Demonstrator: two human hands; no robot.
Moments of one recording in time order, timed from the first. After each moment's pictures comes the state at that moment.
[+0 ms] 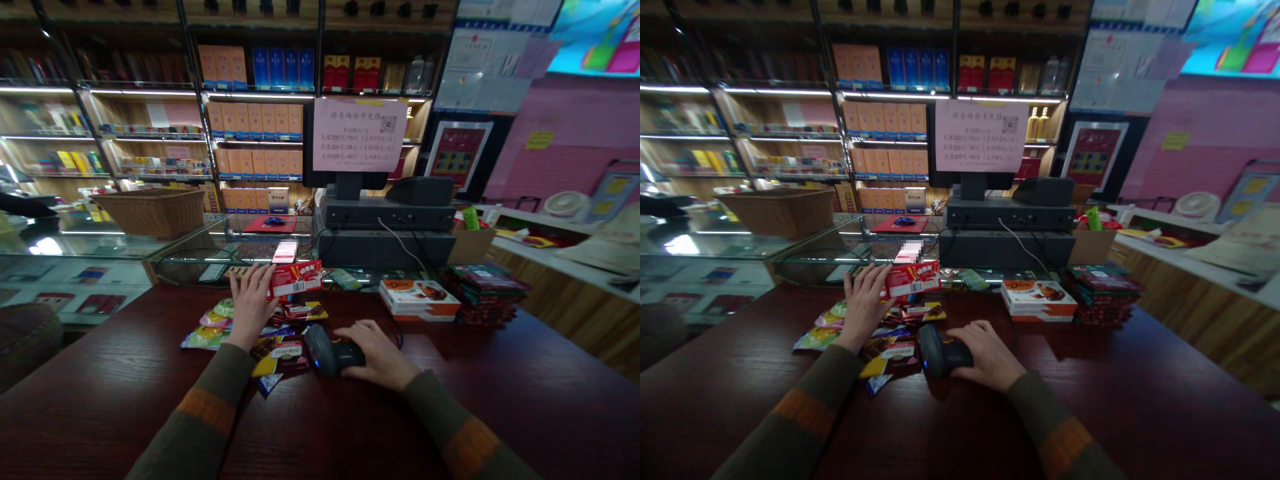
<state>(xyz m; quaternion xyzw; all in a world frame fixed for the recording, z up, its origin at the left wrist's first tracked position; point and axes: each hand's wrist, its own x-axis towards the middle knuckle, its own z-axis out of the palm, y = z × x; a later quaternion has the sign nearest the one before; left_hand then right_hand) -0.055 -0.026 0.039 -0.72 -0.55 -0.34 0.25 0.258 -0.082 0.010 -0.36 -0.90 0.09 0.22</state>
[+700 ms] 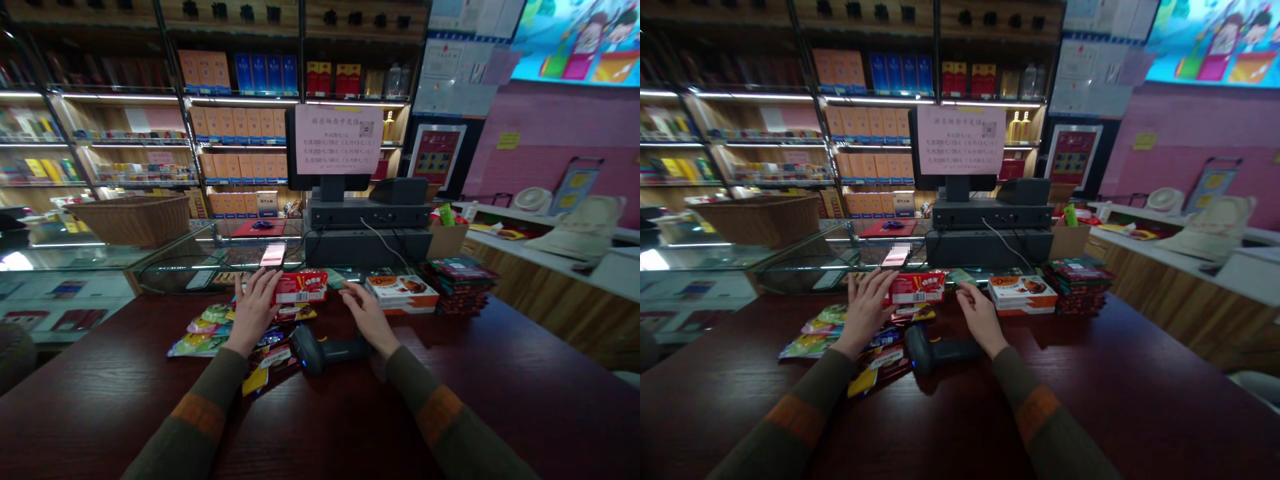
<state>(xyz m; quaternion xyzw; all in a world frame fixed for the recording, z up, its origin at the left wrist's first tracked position) -0.030 -0.033 0.045 -0.78 -0.48 -0.33 0.24 0.253 -0.042 0.025 -0.48 -0.65 0.24 0.53</state>
